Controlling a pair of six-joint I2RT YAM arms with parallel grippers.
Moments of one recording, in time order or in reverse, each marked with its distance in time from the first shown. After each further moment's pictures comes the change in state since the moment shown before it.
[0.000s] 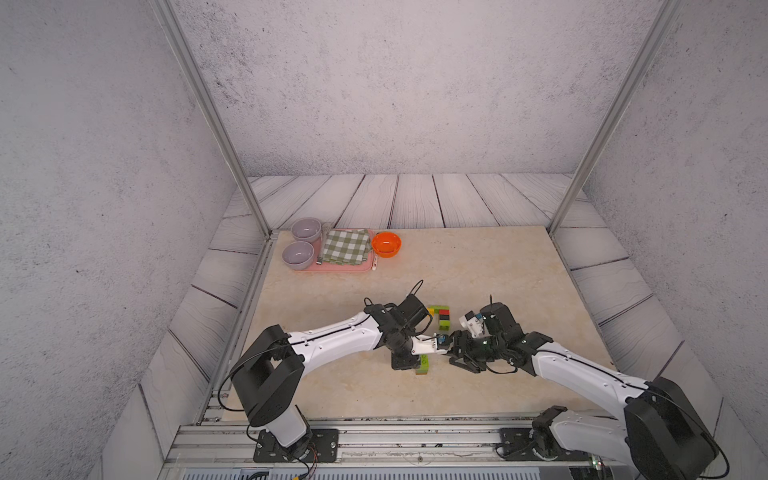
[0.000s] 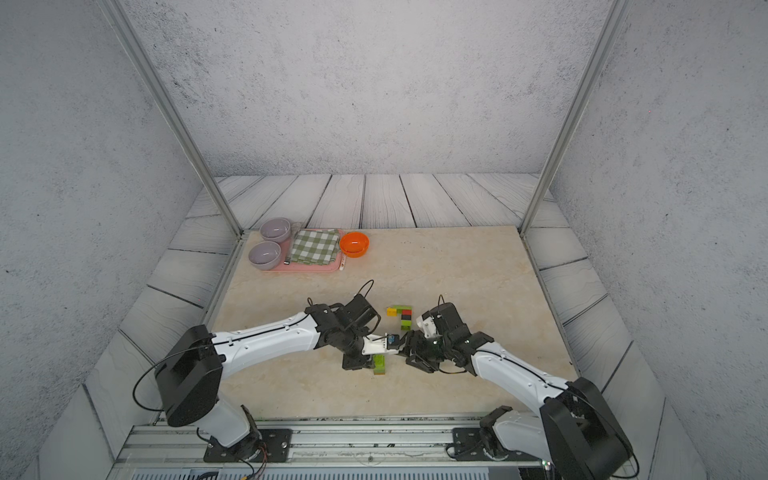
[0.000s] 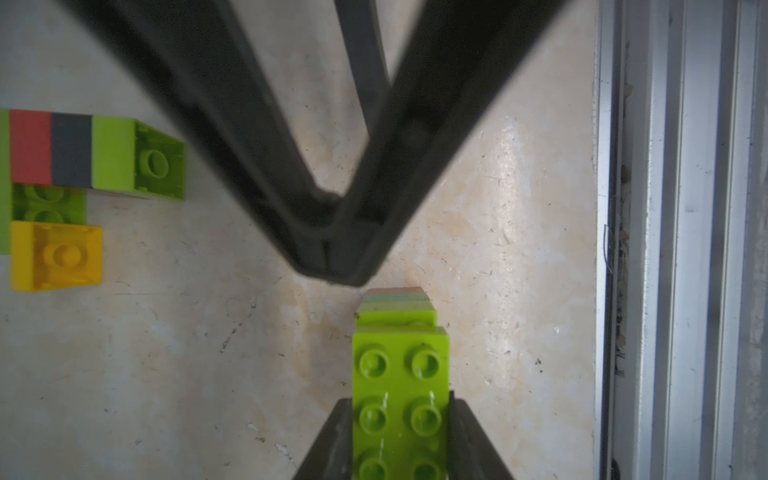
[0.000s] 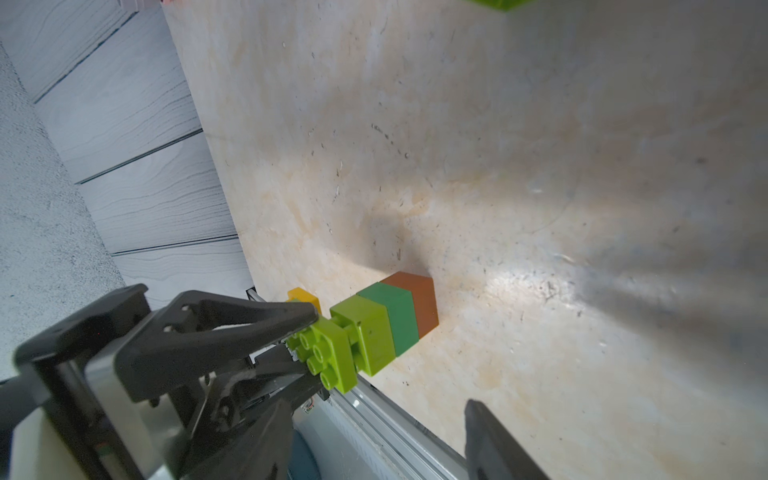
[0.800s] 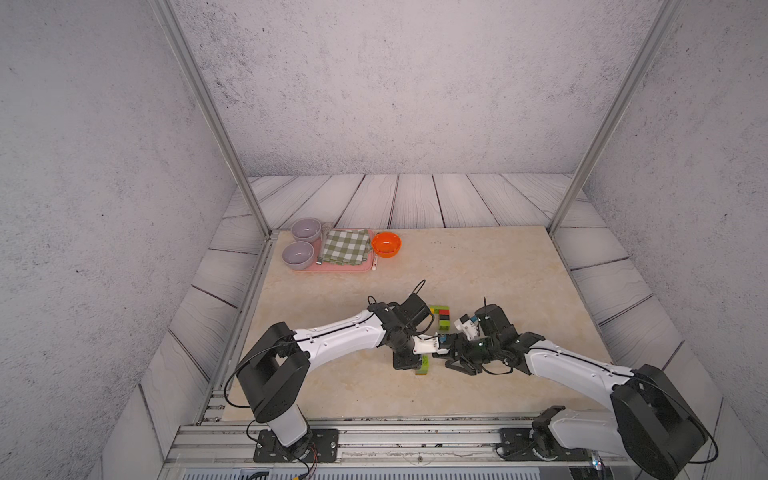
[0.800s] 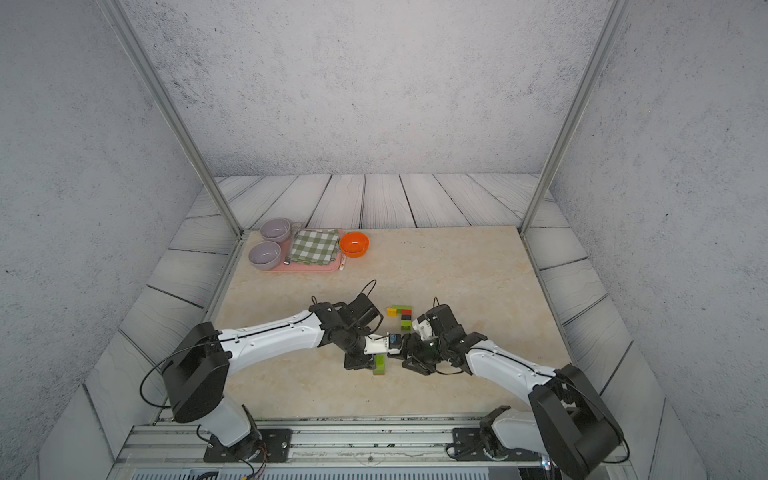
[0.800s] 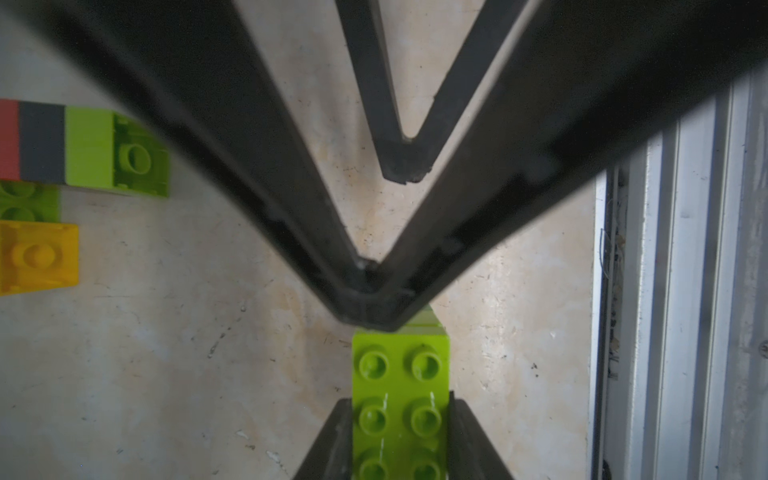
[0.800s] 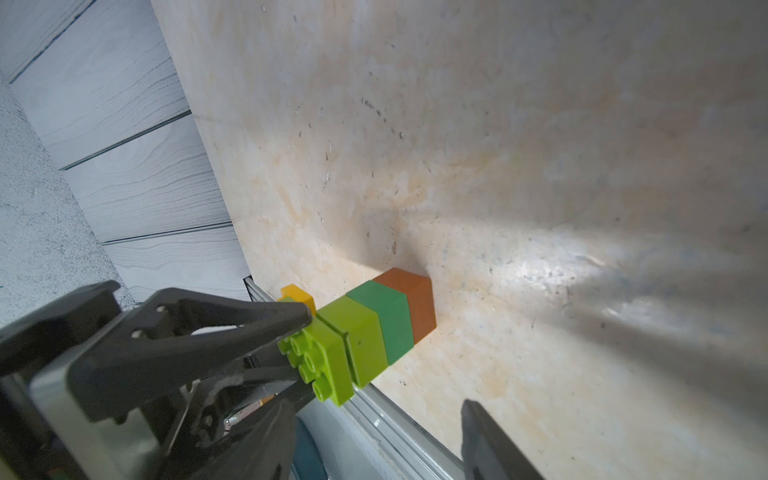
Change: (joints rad) left arm -0.003 0.036 0.031 -0.026 0.010 -0.014; right arm 0.023 0.067 -0.010 0.054 -0.031 0.003
